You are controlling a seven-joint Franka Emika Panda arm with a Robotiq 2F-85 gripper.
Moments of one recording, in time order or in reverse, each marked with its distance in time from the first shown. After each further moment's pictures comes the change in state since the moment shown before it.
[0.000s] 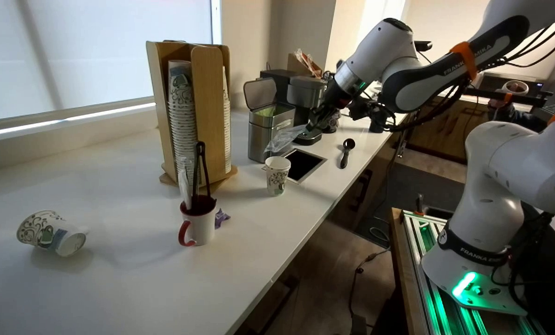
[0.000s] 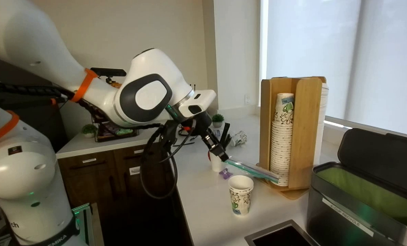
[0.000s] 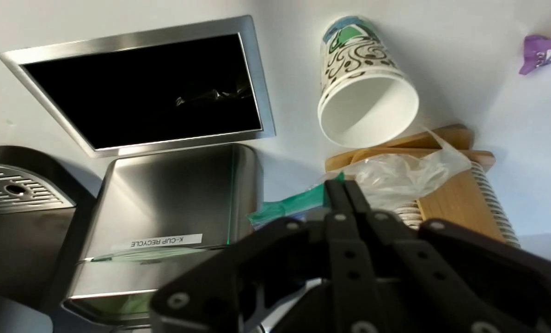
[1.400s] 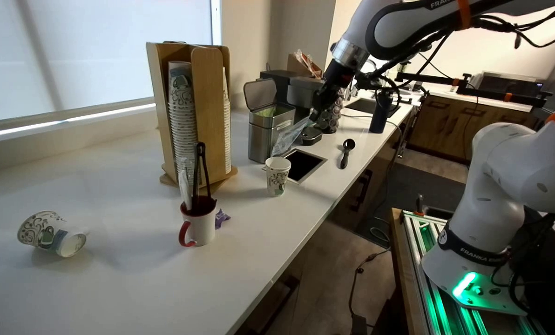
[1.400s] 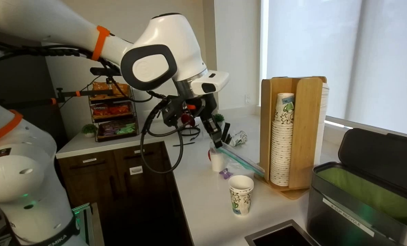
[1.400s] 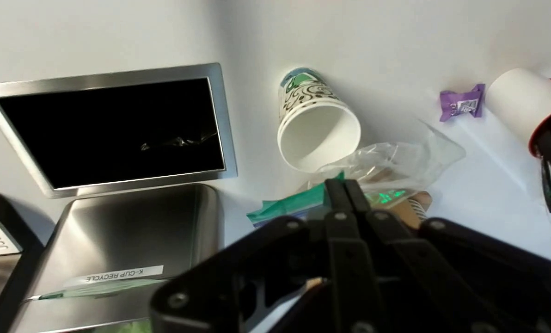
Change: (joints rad) arm -0.160 0.011 0.251 0.158 0.697 -0.357 -0.580
